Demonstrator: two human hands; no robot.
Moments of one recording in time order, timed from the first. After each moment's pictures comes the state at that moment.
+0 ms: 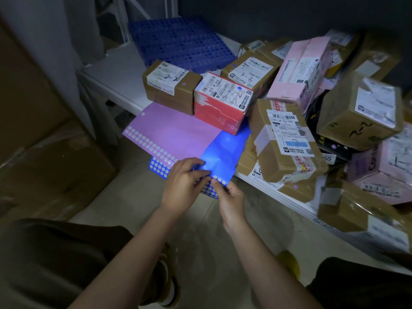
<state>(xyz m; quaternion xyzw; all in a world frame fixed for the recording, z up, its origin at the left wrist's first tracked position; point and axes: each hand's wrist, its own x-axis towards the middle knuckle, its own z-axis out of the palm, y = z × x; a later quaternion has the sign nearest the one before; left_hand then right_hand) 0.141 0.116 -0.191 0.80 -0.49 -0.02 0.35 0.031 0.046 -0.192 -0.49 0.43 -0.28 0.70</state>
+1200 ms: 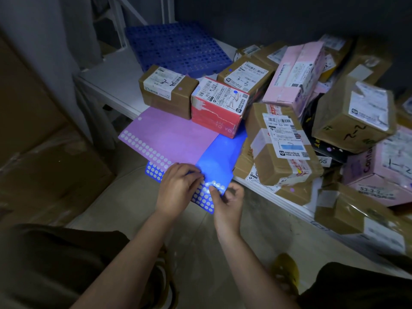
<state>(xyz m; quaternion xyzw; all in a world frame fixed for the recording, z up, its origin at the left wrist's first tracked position) 0.148 0.115 -0.199 0.78 -0.51 0.08 0.35 0.030 0.059 -0.190 -0.46 0.45 -0.36 0.68</state>
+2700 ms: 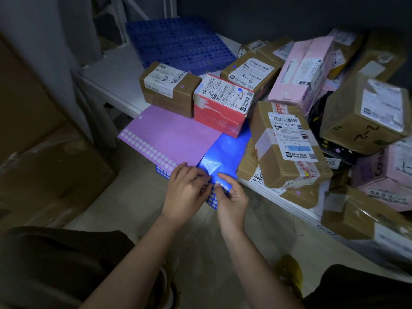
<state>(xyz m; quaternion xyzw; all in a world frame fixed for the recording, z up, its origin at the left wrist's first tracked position) 0.133 0.108 -0.197 0.79 -0.51 0.11 0.31 0.039 0.047 -0.190 -0.51 0.46 -0.36 0.64</state>
